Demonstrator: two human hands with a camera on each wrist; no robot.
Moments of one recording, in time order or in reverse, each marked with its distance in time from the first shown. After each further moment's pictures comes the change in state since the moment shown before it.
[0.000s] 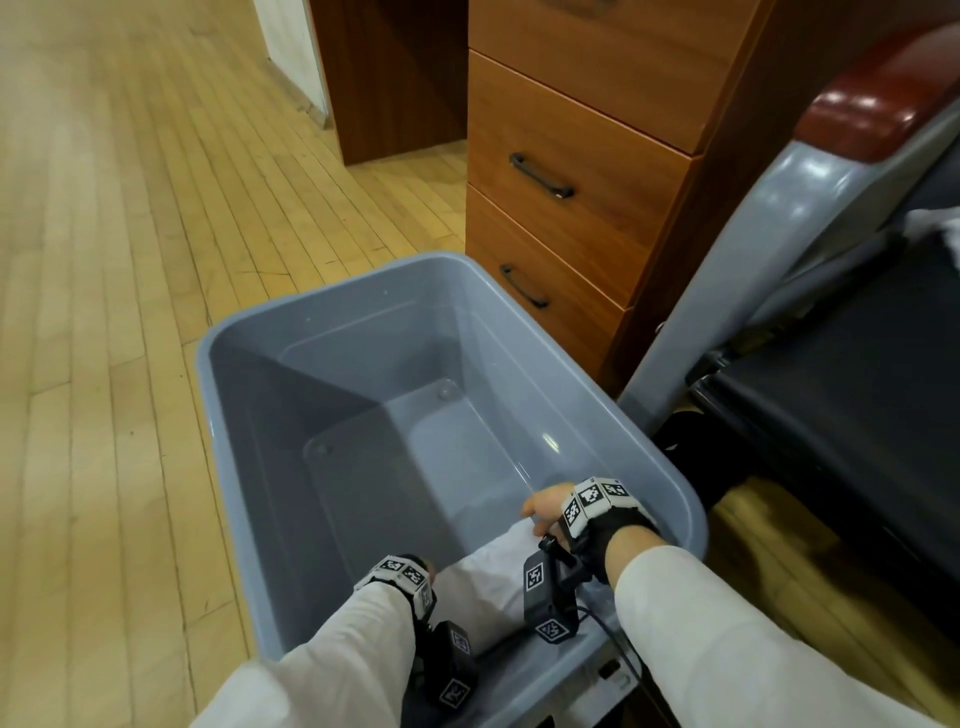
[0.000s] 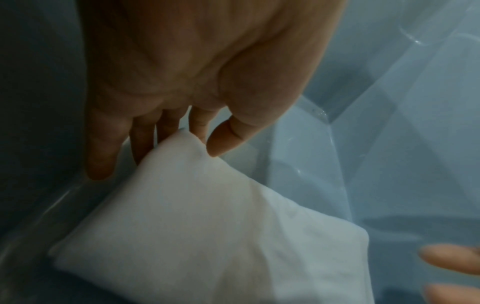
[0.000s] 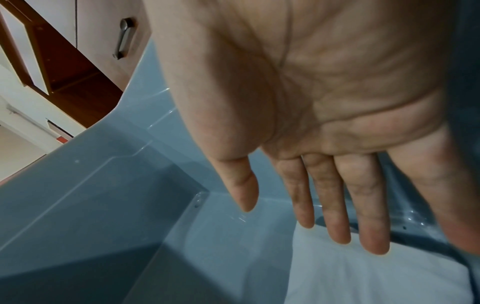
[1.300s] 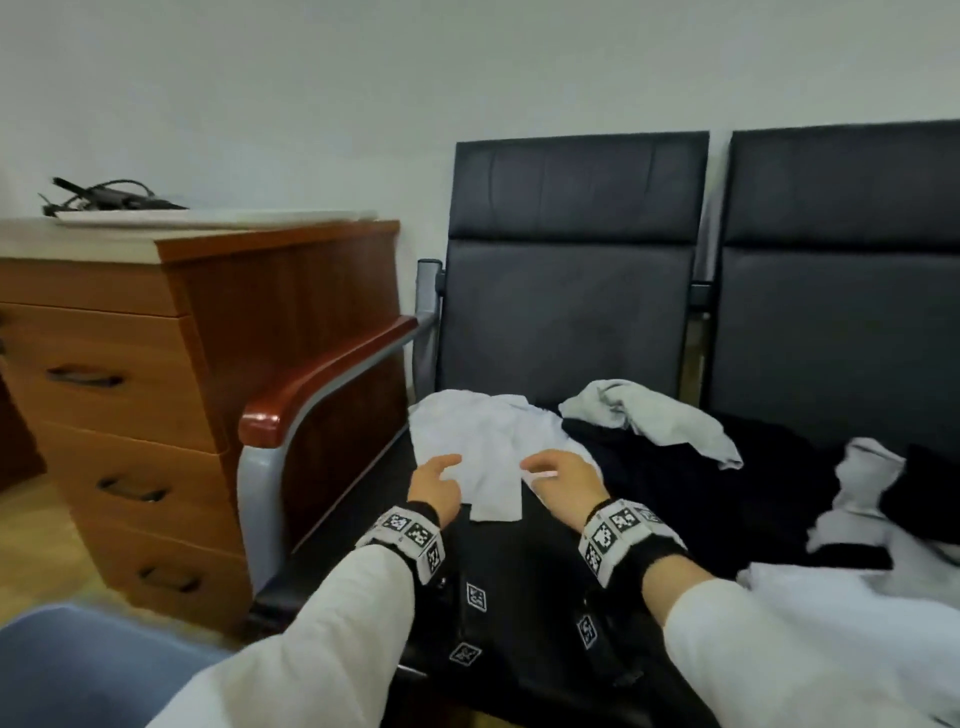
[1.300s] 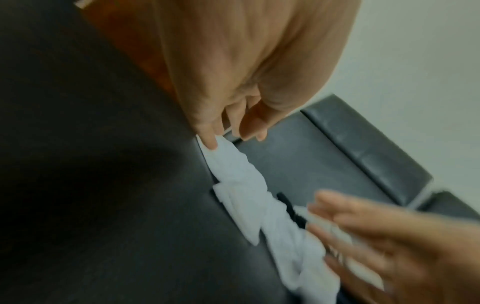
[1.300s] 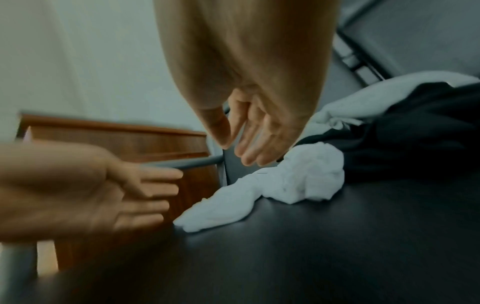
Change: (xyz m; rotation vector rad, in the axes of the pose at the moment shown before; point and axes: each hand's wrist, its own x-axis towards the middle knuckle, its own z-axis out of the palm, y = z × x) left_hand -0.179 0.387 -0.272 -1.068 0.442 0.779; right_hand -0.311 0.260 -0.228 0.516 1.197 -0.347
